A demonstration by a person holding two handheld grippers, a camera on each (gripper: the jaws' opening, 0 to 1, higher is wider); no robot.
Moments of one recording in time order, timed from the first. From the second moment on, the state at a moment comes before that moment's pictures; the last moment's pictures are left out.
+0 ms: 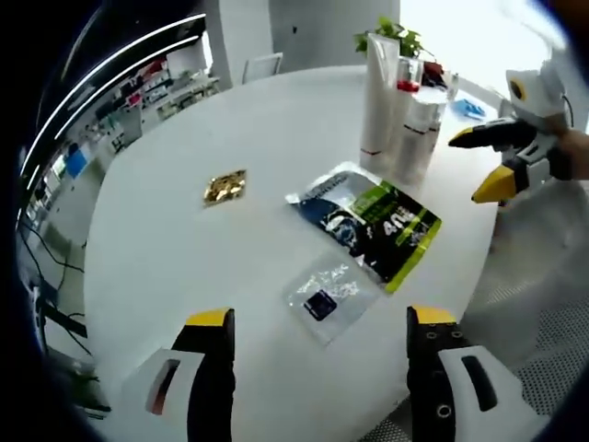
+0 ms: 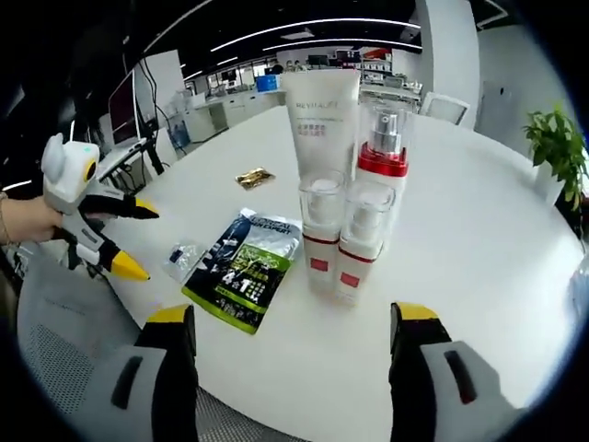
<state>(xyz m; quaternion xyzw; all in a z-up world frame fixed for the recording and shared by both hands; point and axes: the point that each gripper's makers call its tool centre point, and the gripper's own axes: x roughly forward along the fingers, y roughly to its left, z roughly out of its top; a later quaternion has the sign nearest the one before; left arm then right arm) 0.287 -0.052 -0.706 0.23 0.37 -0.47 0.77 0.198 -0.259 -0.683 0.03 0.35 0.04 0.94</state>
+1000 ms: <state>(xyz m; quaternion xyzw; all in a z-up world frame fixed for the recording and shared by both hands) 0.263 -0.020 -0.677 0.10 0.37 -0.41 0.83 0.180 -0.285 -0.655 0.03 0.30 0.03 0.95</state>
